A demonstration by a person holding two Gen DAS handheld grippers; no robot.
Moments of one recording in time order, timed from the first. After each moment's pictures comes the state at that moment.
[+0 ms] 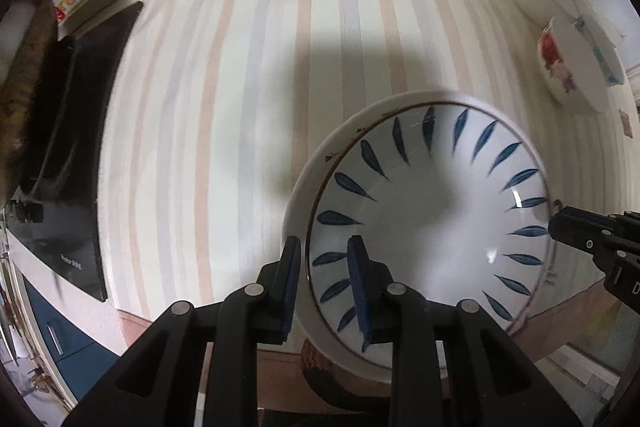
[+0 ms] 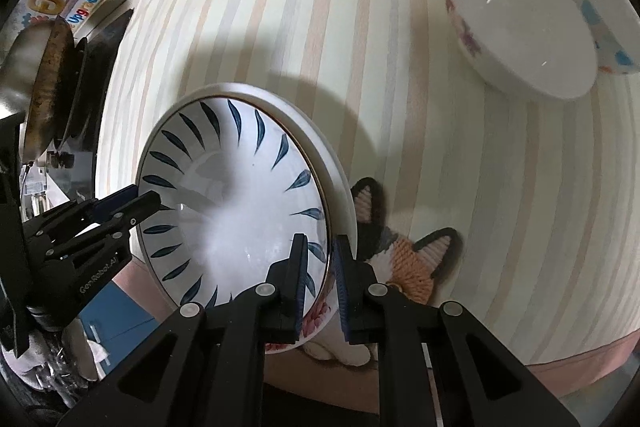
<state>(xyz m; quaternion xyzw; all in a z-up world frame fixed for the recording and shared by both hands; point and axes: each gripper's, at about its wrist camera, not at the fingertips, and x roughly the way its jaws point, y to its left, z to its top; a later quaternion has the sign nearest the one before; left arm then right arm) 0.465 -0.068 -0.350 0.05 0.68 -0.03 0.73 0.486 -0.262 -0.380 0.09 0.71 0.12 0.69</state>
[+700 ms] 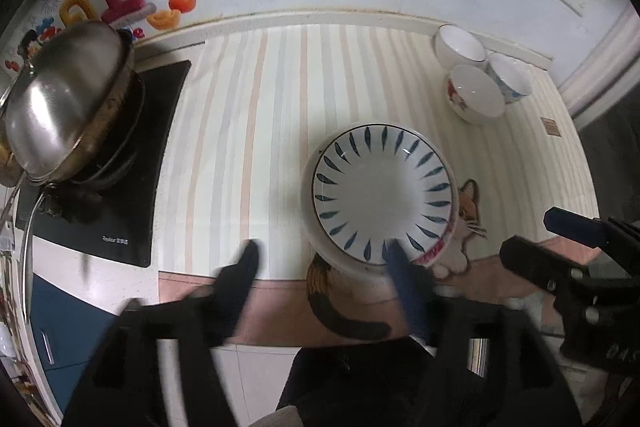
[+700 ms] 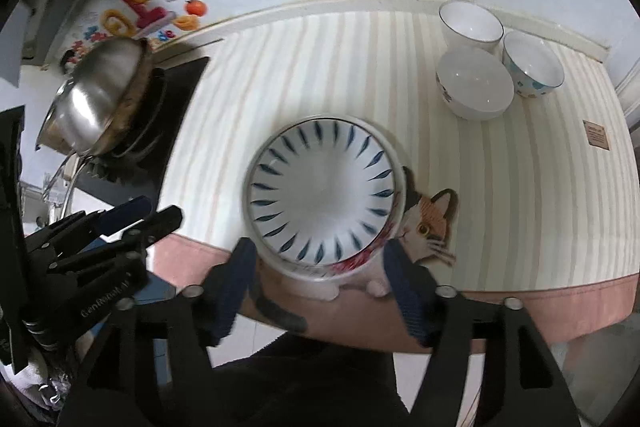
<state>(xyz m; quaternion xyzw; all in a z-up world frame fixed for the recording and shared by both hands) 0.353 -0.043 -0.212 0.04 0.58 -0.08 0.81 0.357 -0.228 -0.224 0.09 0.59 0.11 0.79</state>
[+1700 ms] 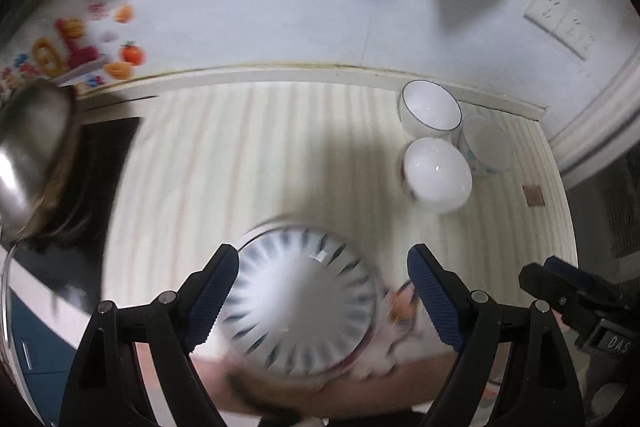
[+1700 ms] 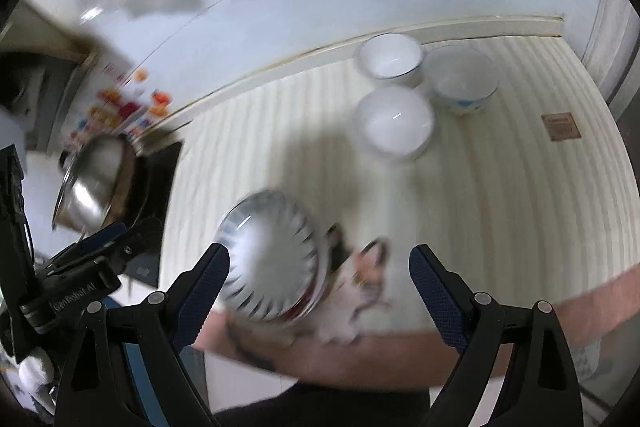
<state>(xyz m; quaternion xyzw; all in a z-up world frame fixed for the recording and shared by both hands) 0.465 -0.155 -0.218 0.00 0.56 -0.07 0.83 0.425 -0.398 -0.237 0.21 0.55 0.07 0.81</state>
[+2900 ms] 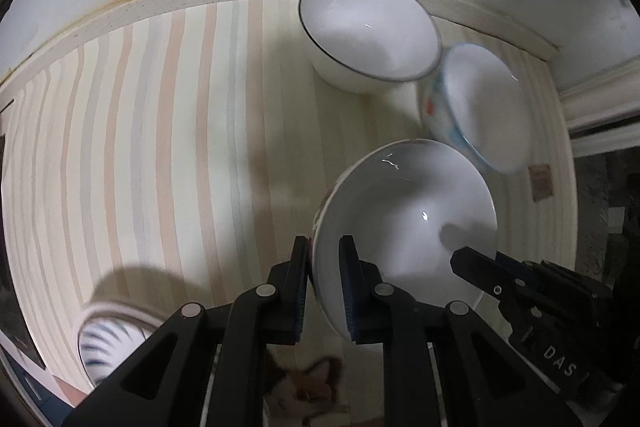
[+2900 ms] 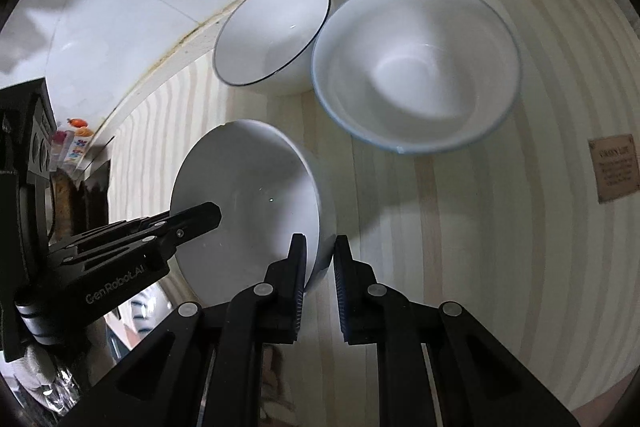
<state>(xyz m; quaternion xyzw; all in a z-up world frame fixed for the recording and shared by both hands) 0.560 -0.281 -0.348 0.01 0.68 -0.15 0.72 0.558 -0.472 -0.382 0.22 0.64 0.08 0.73</state>
